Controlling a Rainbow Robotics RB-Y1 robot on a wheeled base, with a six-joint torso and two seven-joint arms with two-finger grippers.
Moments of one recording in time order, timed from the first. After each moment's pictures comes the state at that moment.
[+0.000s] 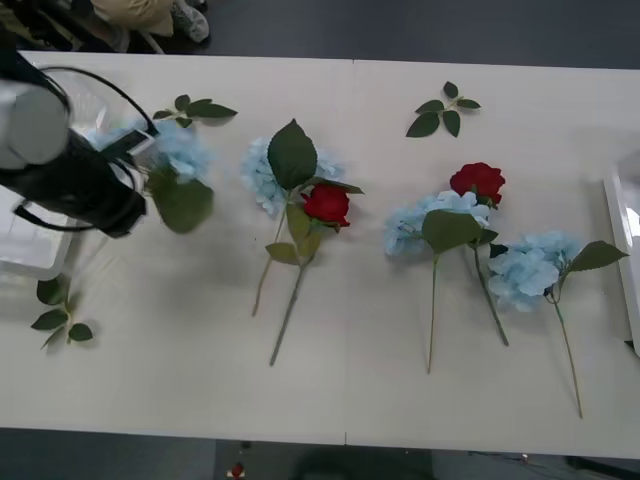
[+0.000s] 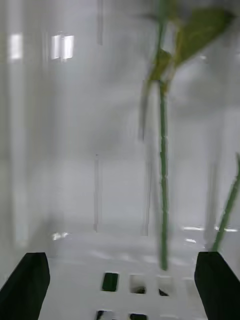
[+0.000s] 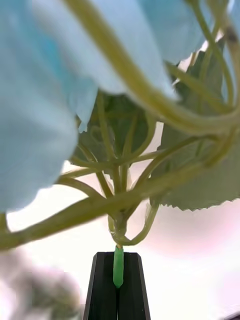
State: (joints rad) right arm 0.03 -1.02 -0.31 -1.21 -1.32 1.11 2.12; left arm -0.56 0.58 0.01 -1.64 0.62 1.77 -1.89
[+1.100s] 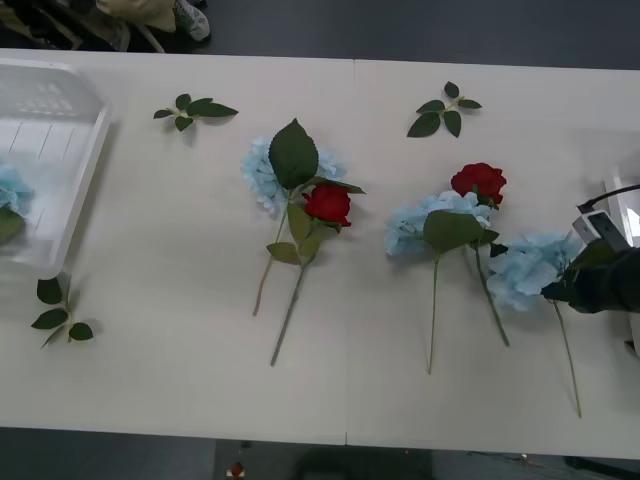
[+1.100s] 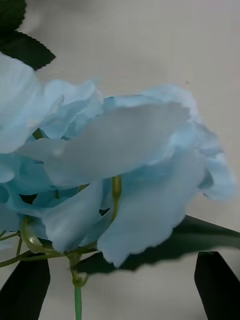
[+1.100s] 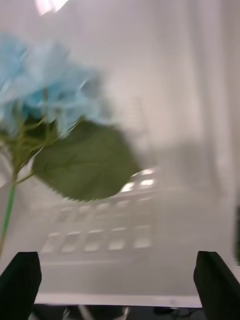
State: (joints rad) right arm -0.13 -1.02 0.28 -1.58 -1.08 0.88 1.71; left arm -0.63 0.80 0.21 -1.18 0.51 1.63 -2.18
